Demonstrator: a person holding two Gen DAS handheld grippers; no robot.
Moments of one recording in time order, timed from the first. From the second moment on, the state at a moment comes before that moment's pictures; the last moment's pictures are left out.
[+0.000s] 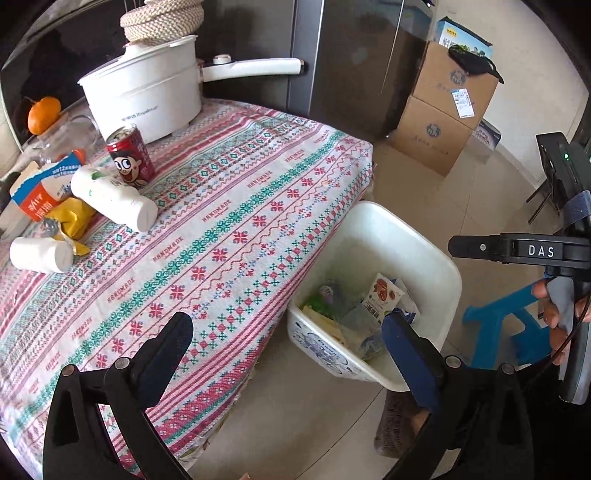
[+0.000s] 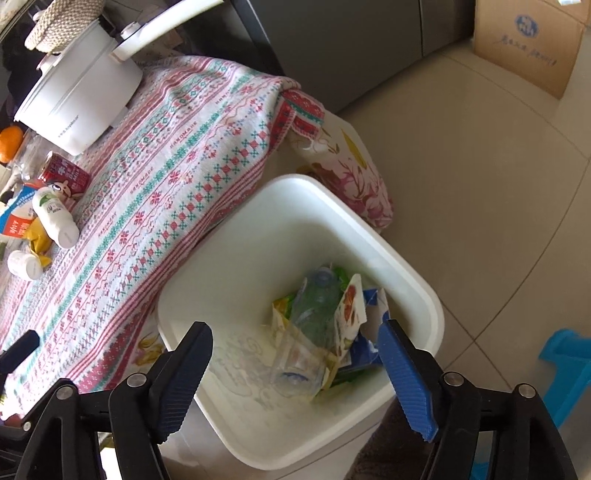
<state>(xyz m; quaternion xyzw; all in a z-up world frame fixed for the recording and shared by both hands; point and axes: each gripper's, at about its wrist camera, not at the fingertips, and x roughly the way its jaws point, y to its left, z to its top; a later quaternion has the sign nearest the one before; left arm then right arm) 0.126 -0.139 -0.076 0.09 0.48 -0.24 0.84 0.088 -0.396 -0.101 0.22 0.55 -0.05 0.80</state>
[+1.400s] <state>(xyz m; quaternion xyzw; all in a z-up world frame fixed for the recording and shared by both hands) 0.317 0.114 -0.111 -0.22 0.47 0.15 0.84 0.240 -0.197 -0.085 0.04 0.55 0.07 0.83</state>
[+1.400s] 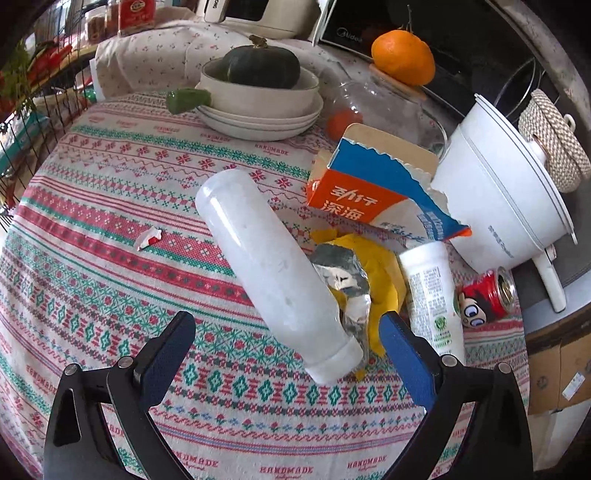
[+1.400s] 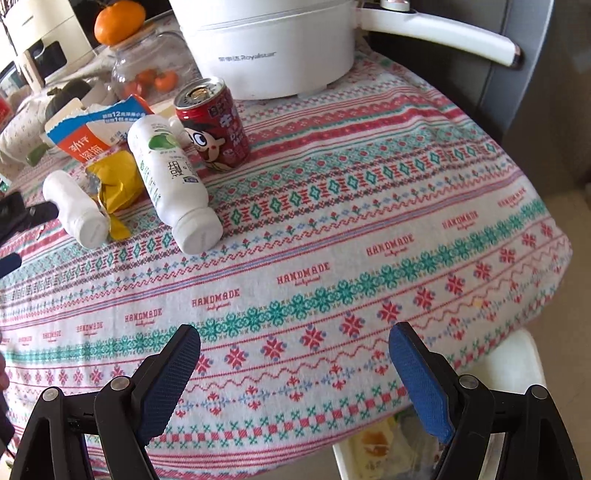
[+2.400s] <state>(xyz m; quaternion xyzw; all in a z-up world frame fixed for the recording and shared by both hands) 0.241 0.167 -0.142 -0.15 0.57 0.04 0.81 0.305 -0.113 -0.120 0.02 0.49 0.15 0.86</state>
